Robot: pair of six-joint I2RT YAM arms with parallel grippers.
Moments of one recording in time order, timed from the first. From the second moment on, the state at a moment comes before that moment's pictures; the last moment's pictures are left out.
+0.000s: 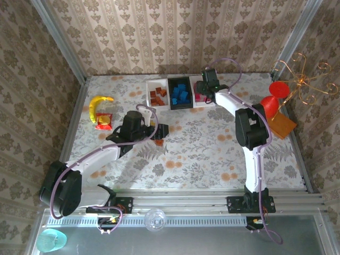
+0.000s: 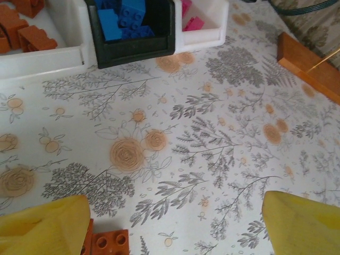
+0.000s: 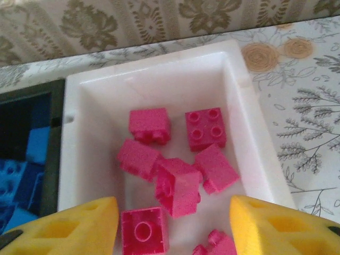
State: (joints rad) left arm -0.58 1.28 0.70 0.03 0.25 -0.36; right arm 0.26 2.18 1.72 -0.24 0.18 0.34
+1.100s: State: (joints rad) left arm -0.19 1.08 0.44 -0.09 0.34 -0.35; right arm 0.81 1.96 1.15 0.00 -0.12 -0.02
